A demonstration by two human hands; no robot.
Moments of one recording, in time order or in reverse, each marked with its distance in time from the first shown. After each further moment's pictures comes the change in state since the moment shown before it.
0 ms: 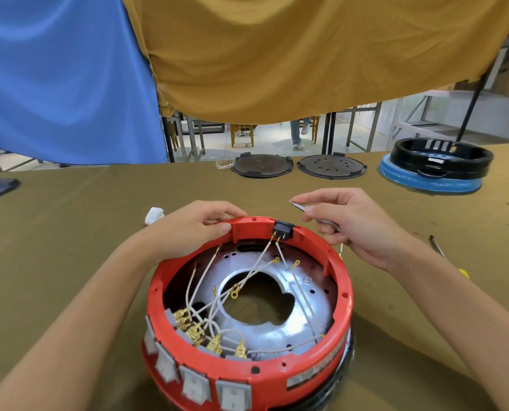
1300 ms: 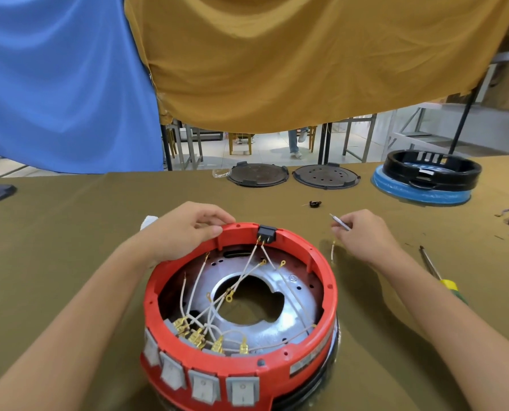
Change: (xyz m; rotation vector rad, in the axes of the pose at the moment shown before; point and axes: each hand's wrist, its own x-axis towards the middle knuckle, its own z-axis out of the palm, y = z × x) left_hand 0.002 0.006 -0.005 0.017 0.092 -0.057; right_hand 0.025 0.034 -0.045 -0.911 0.402 0.173
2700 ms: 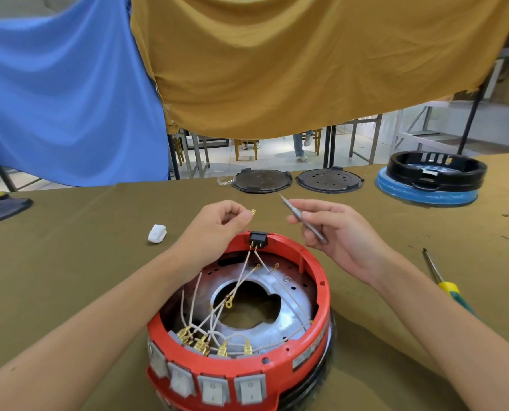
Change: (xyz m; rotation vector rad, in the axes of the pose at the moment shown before) left_hand 0.010 0.029 0.032 -0.334 0.256 0.005; right_hand -0.031 -0.039 -0.004 1.152 -0.488 -0.208
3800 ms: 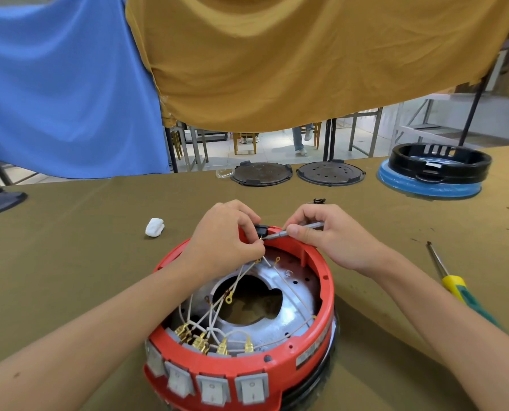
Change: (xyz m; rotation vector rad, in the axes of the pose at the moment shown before) left_hand -0.006 0.000 0.014 0.507 -0.004 0.230; right_hand -0.002 0.004 0.004 -0.741 -0.066 -0.184
